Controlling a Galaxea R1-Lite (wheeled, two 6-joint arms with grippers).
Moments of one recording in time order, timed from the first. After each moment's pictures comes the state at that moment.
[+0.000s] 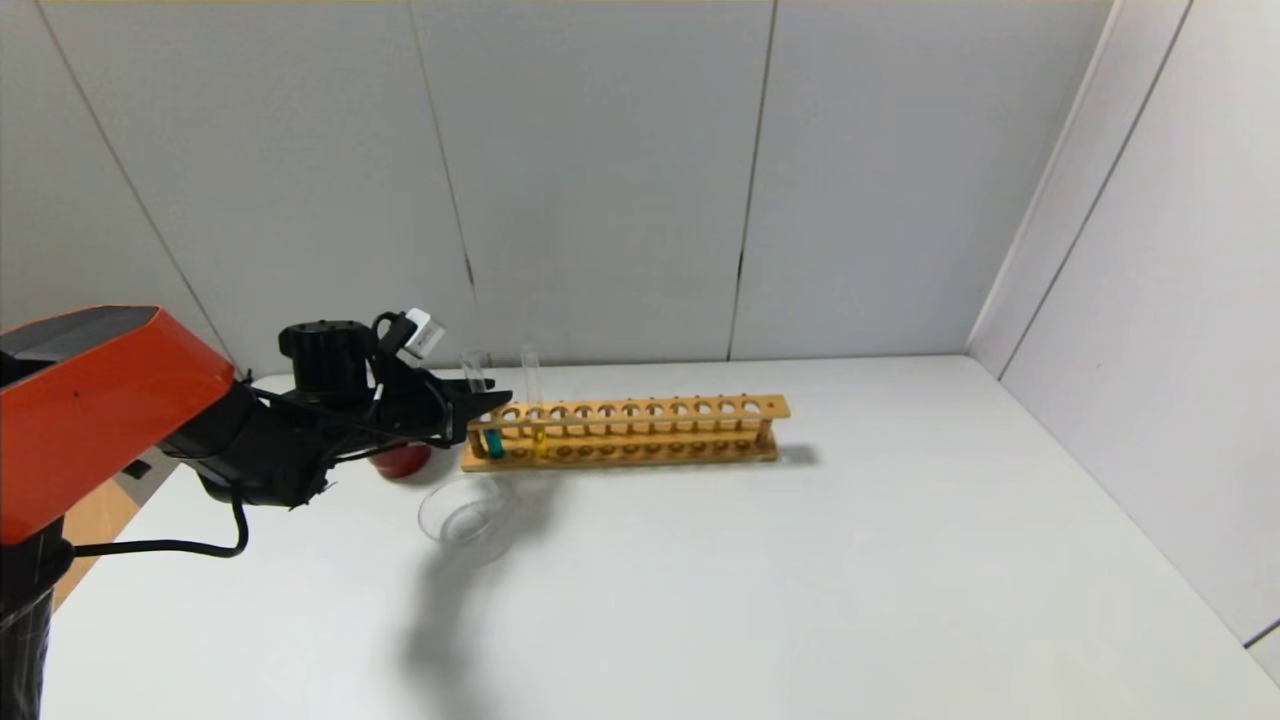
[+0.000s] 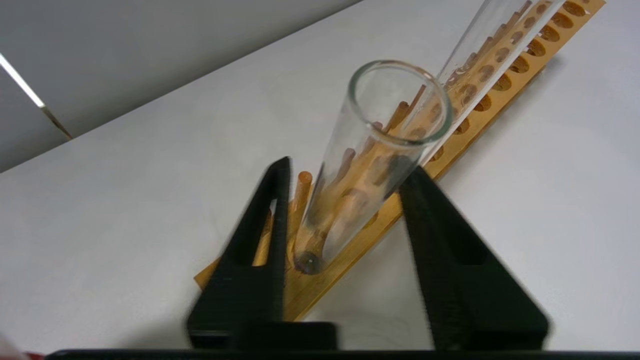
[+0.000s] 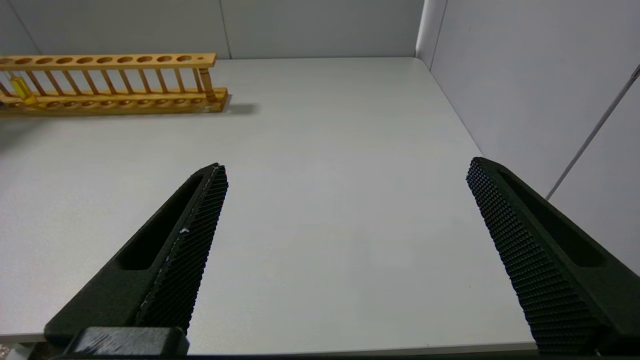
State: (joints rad) left arm -0.07 2.24 -1.06 -0.90 -0.70 0.11; right arm 0.00 0.00 0.00 -0.01 0.00 0.01
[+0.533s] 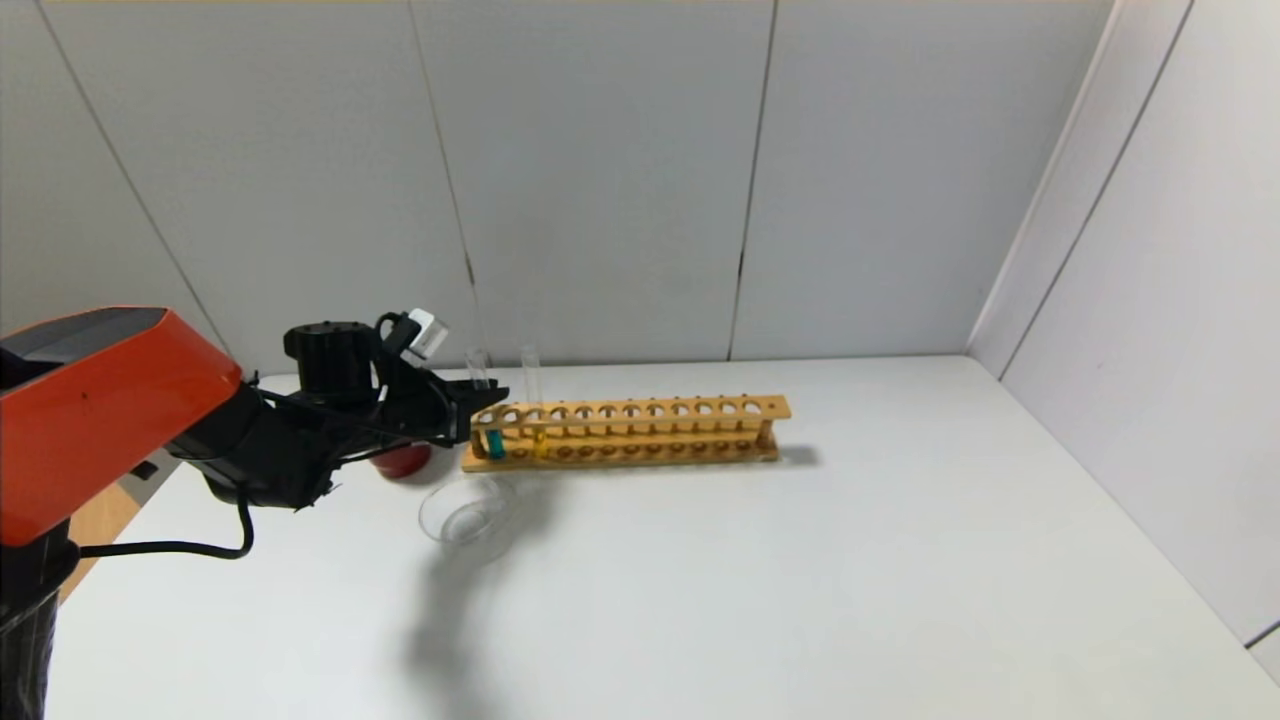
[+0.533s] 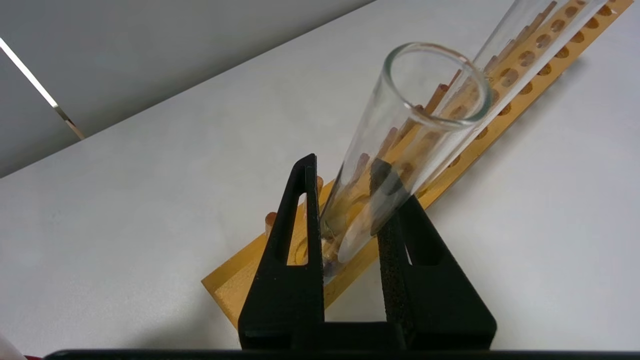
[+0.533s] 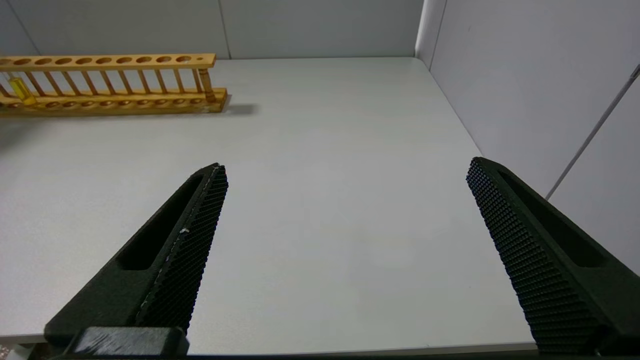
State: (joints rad) left arm -0.09 2.24 -1.06 -0.91 -0.67 0.10; right arm 0.00 0.00 0.00 -0.01 0.00 0.01
